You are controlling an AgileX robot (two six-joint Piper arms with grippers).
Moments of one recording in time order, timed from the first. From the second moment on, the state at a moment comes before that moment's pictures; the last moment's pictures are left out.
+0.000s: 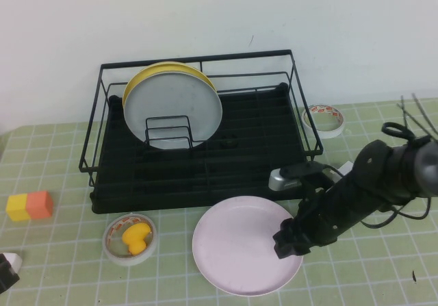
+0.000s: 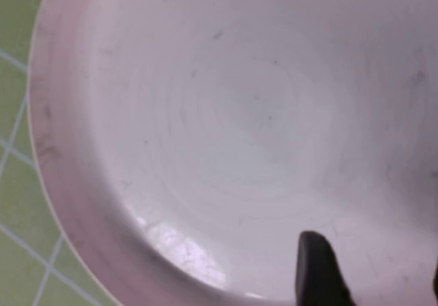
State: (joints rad) right arm 0.41 2.11 -1.18 0.78 0.55 -0.73; left arm -0.03 0.58 -0.40 -0.28 0.48 -0.26
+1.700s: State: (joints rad) right arm 0.41 2.19 -1.38 0.49 0.71 -0.51; left arm -0.03 0.58 -0.40 -0.74 0.57 -0.15
